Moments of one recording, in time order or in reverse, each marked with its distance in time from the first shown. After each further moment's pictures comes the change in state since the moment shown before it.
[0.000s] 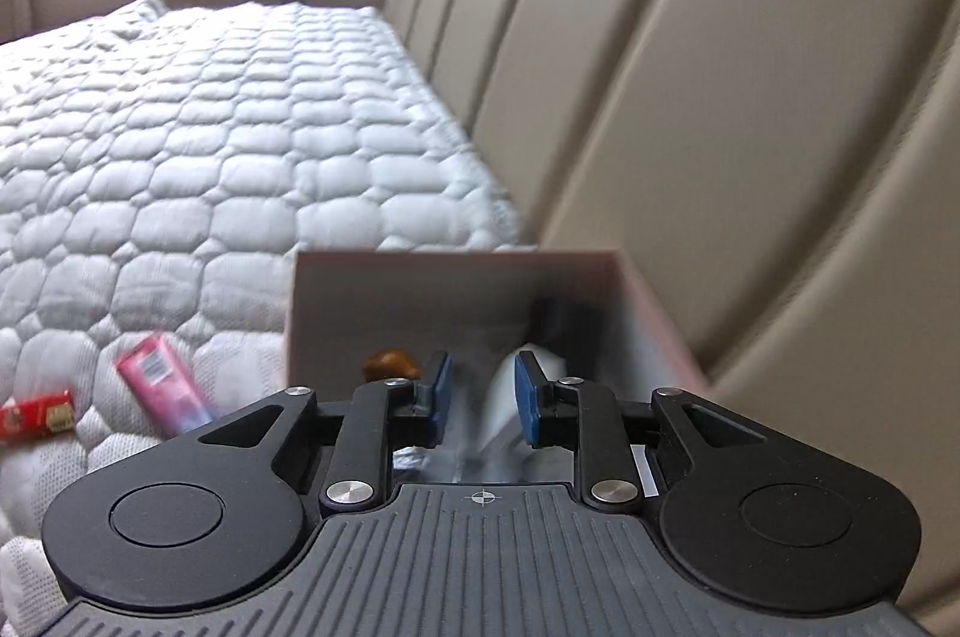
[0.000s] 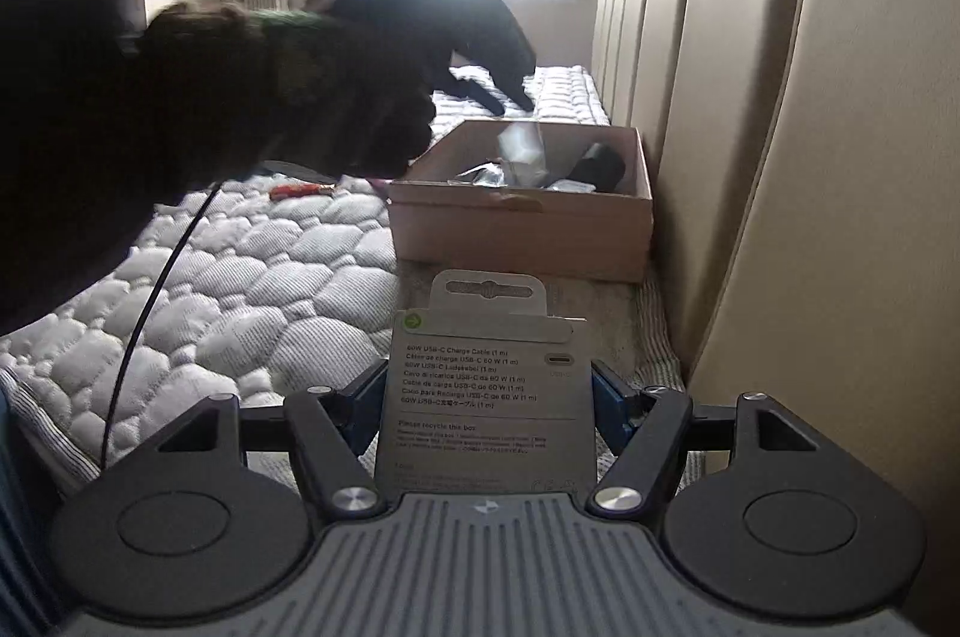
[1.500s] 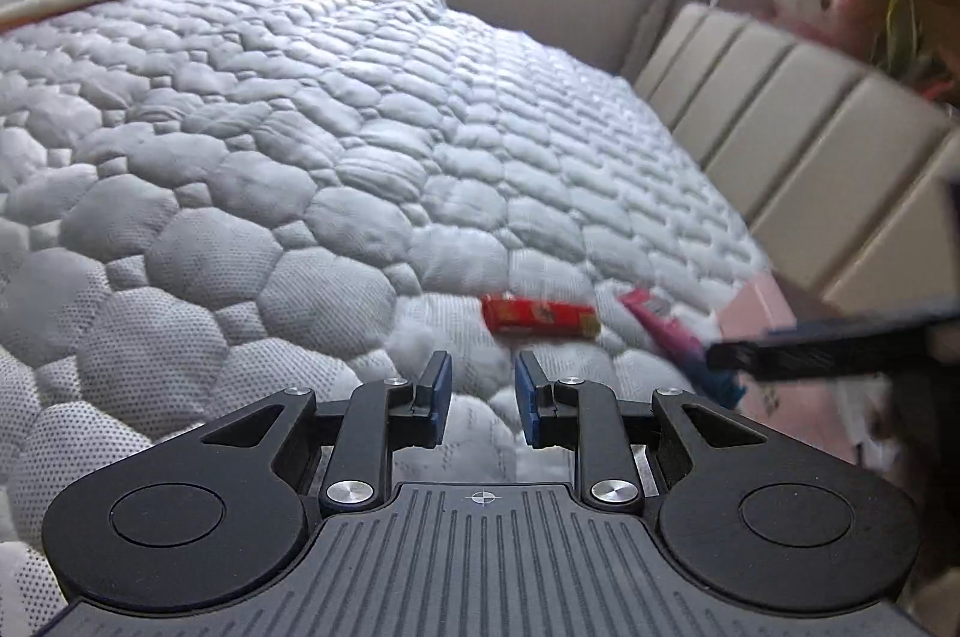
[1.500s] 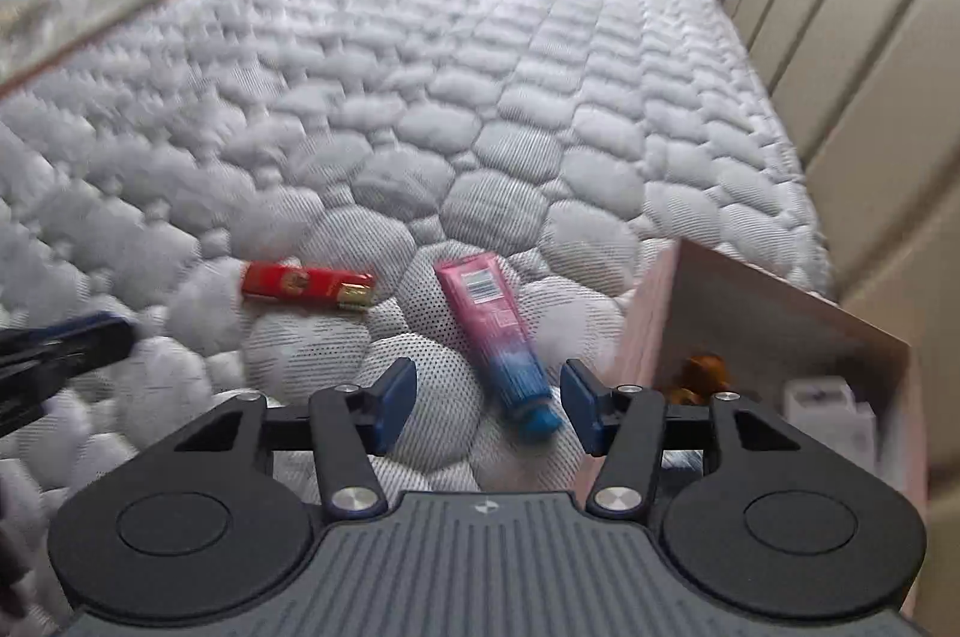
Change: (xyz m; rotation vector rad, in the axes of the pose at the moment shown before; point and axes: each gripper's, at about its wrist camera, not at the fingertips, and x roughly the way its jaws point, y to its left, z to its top) left arm -0.146 0.249 -0.101 -0.329 -0.115 0.178; right arm 0.285 0.136 0.200 -0.213 0.356 0.005
